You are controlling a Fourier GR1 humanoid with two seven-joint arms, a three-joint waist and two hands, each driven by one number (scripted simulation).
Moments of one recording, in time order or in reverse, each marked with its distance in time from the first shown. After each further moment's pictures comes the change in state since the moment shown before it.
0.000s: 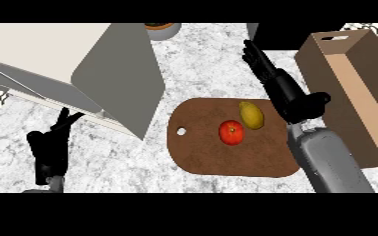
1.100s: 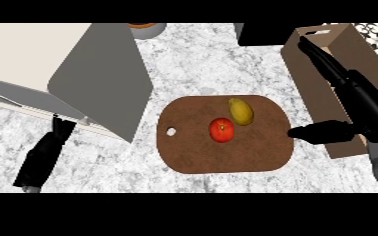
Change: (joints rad) left arm 0.030 0.224 -0.131 -0.057 -0.040 -0.333 -0.087; right arm 0.116 -0.410 -0.005 -0.299 0.429 -0.060 0.038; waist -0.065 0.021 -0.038
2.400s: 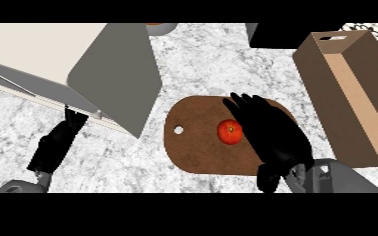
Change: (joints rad) left arm -0.102 -0.016 -0.039 0.064 0.023 -0.068 0.000; right arm -0.195 0.148 0.451 -0.145 0.218 0.480 0.833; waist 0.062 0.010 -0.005
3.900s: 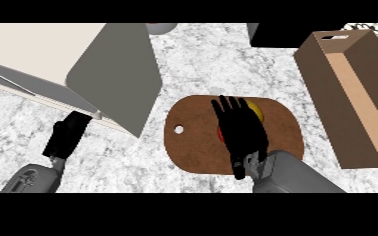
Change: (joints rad) left arm -0.102 -0.051 -0.015 0.083 0.009 -0.002 -0.001; right arm -0.021 0.185 0.090 0.289 0.205 -0.052 0.033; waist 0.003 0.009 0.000
